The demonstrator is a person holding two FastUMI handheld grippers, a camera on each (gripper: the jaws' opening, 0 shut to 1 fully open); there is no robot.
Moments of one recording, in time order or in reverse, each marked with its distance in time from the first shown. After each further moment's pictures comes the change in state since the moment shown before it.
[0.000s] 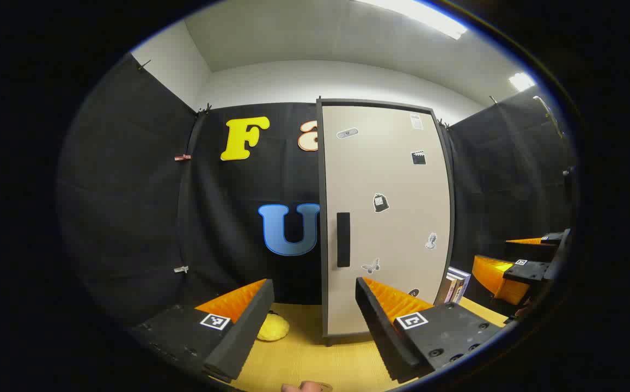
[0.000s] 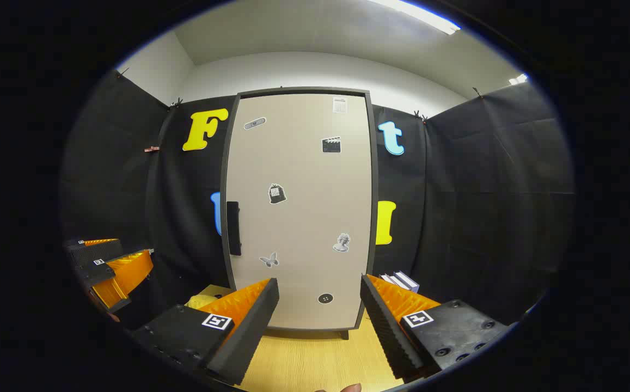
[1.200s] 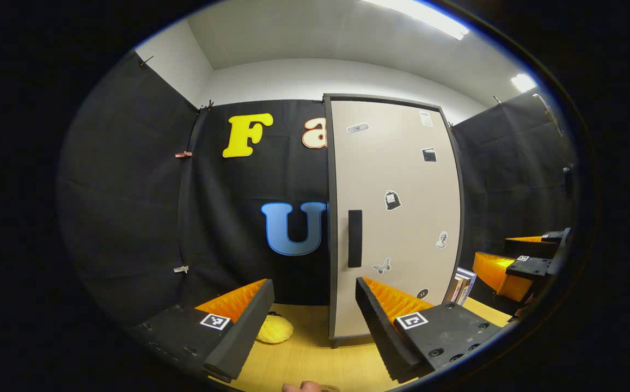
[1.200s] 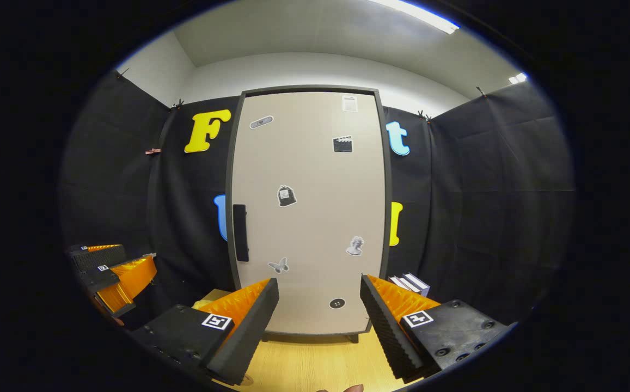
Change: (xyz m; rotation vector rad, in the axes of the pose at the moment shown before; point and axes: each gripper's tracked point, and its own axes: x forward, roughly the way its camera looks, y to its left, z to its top) left arm 0.022 0.025 -0.007 -0.010 0.003 0.002; right arm 0.023 0.034 0.002 0.016 -0.011 0.032
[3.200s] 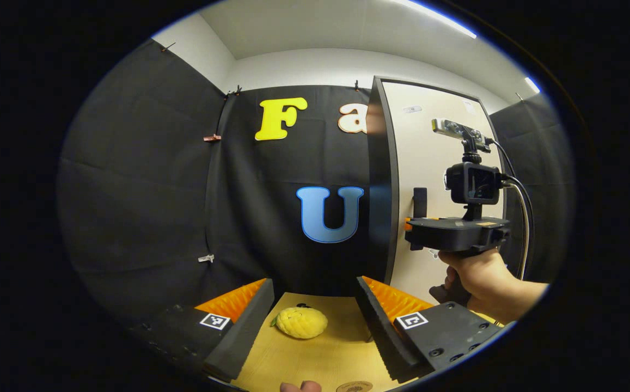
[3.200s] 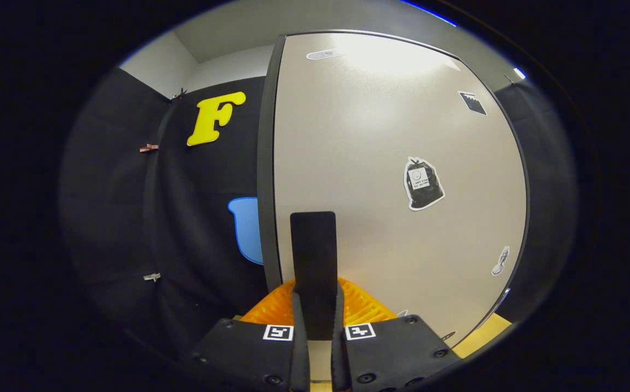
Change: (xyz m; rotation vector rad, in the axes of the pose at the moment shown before) left arm 0.018 0.101 -0.041 -0.027 0.061 0.120; right arm 0.222 0.162 -0.026 0.055 -0.003 0.075
